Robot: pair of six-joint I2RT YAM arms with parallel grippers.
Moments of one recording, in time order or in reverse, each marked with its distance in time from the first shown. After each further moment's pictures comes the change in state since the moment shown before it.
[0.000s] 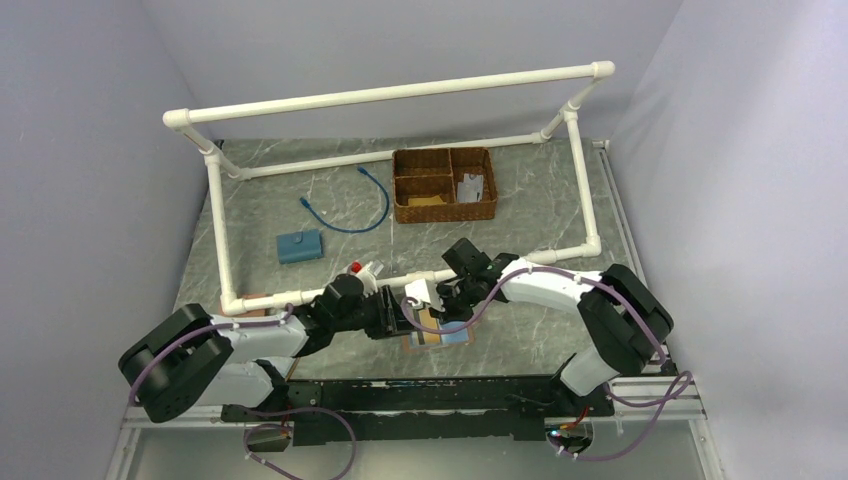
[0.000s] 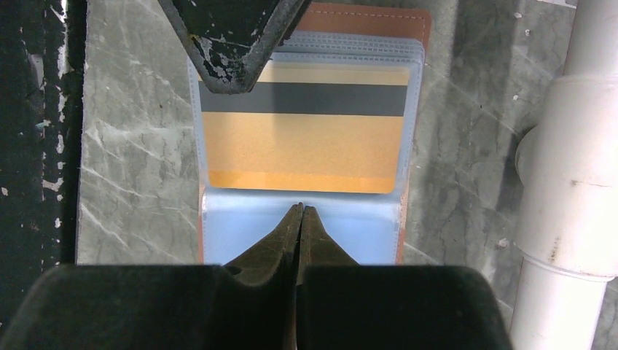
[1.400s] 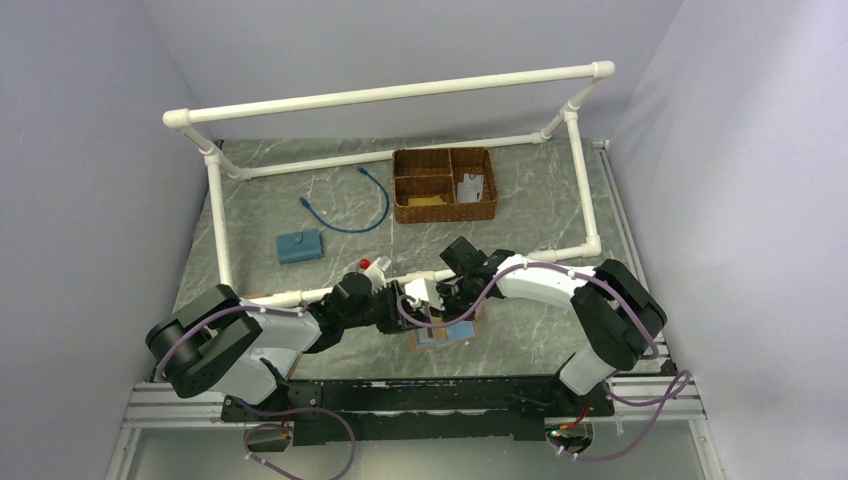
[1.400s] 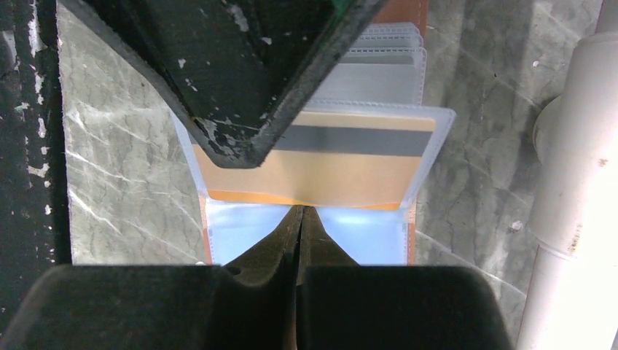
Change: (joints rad) left arm -0.027 0.162 0.029 0.218 -0.008 -0.061; right arm 0.000 0.041 0.035 -0.062 0.051 0.003
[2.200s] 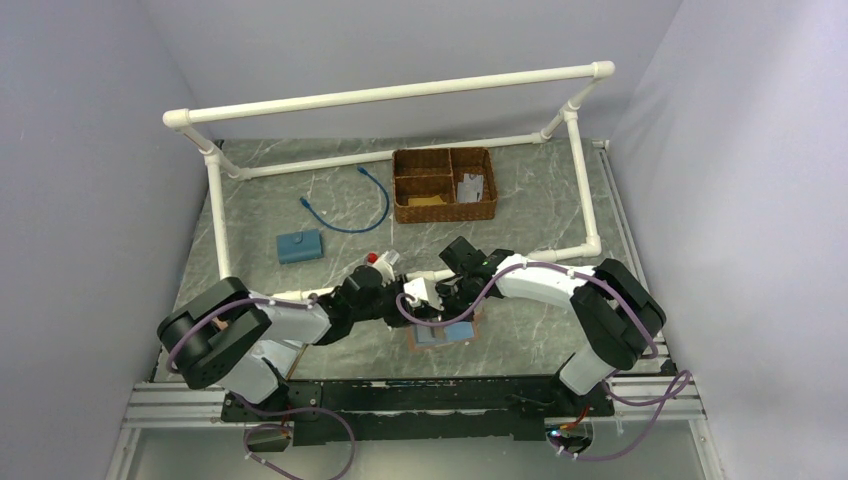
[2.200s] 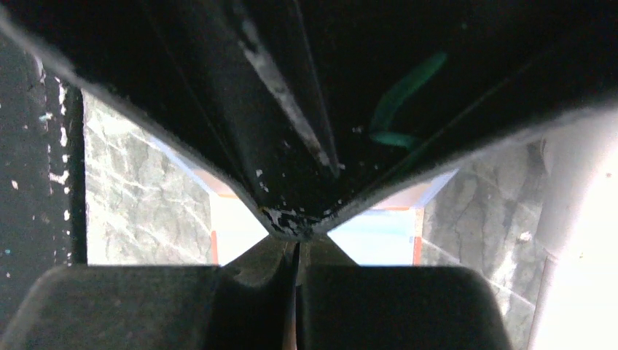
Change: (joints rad) left arm -0.012 0.072 0.076 -0.003 -0.029 -0.008; right arm 0.001 0.005 0.006 -0.006 -0.032 0.013
